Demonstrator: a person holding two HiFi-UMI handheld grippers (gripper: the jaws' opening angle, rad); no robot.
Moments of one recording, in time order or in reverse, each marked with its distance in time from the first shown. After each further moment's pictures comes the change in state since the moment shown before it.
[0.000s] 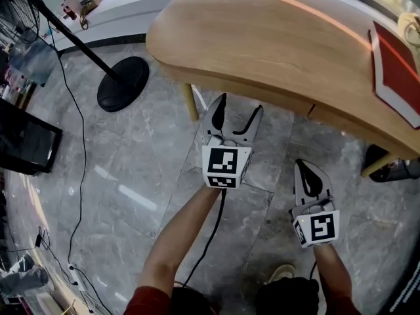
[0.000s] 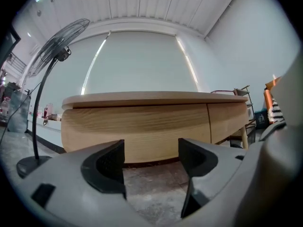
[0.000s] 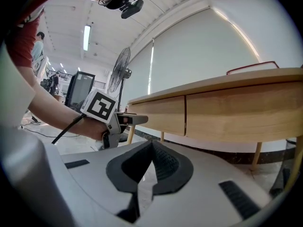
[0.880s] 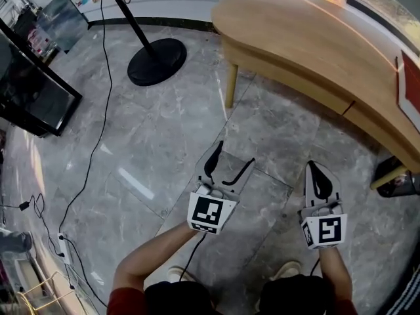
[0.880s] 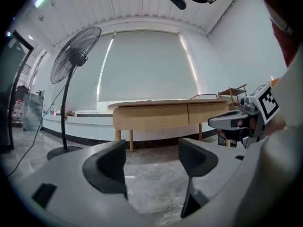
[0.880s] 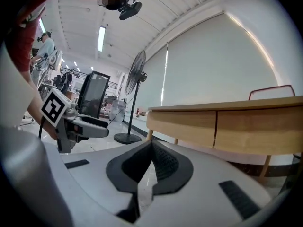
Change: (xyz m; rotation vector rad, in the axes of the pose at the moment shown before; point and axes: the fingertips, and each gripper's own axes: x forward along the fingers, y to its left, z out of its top) left arm -0.222 0.030 -0.029 0.002 0.071 0.055; right arm -0.017 0.095 0.031 -0.110 -0.043 0.101
